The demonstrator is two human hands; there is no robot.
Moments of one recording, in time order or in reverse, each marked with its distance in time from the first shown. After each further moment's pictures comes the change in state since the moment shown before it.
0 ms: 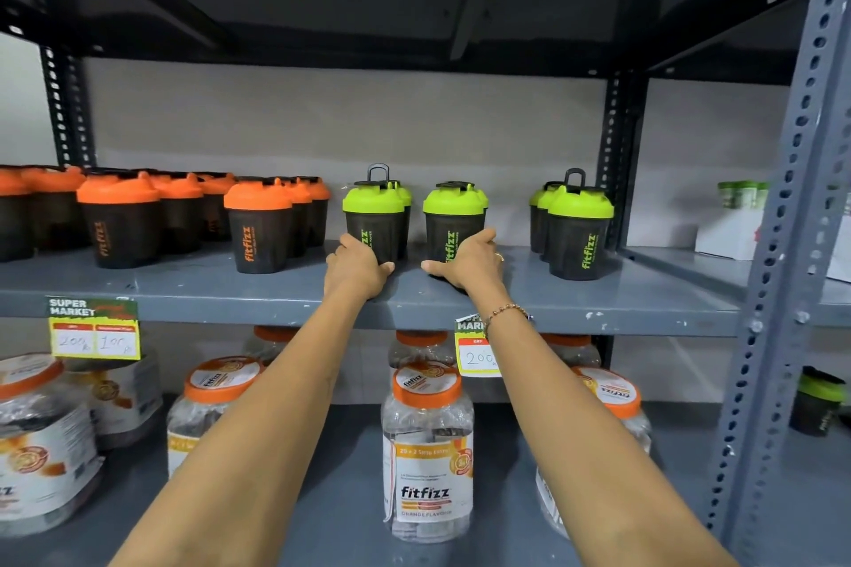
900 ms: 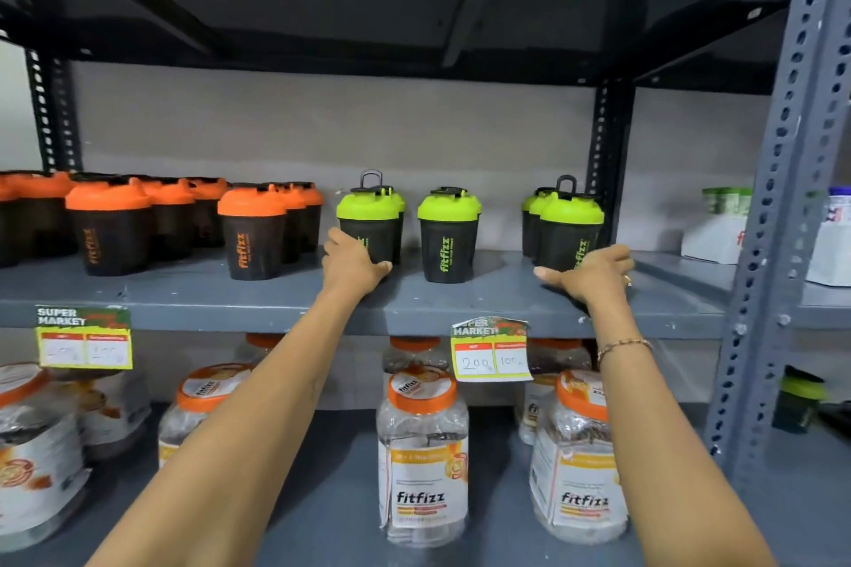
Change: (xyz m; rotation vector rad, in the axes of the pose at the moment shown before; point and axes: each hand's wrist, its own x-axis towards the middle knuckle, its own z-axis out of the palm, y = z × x) left_hand -0.007 0.010 -0.014 -0.160 0.044 0.022; right_hand -0.001 0.086 -0.106 0.057 0.235 0.323
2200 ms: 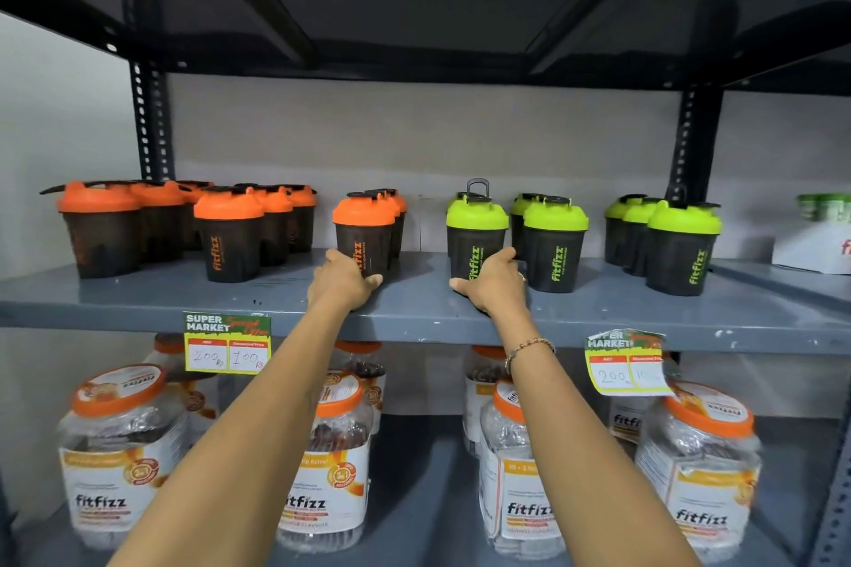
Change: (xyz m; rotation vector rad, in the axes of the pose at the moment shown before) left_hand 0.053 -0.132 -0.099 0.138 -0.099 -0.115; right_hand -0.141 -0.138 0.168 -0.069 -0.202 -0.303
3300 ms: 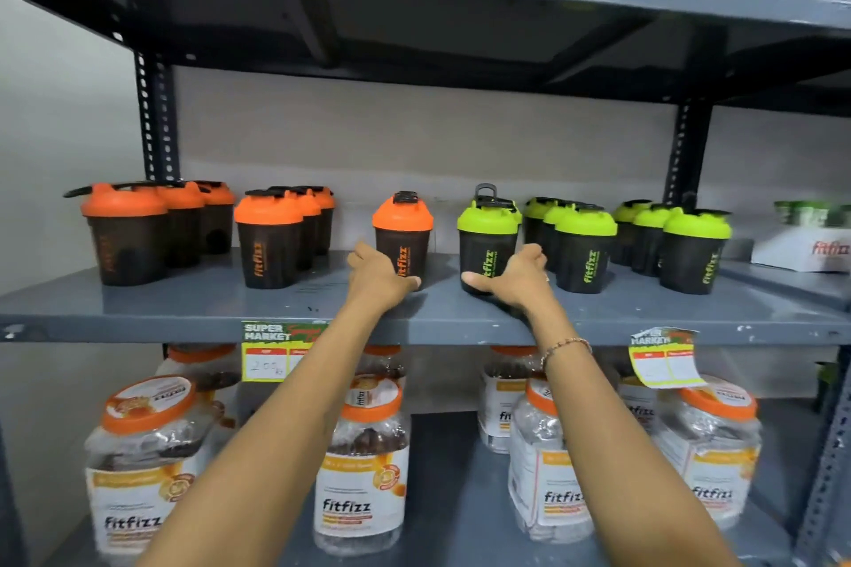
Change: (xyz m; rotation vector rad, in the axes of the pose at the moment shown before) left_hand 0.000 -0.019 -0.028 -0.318 -0.054 0.185; right_hand -0.025 -0.041 0.006 0.005 0.008 0.049
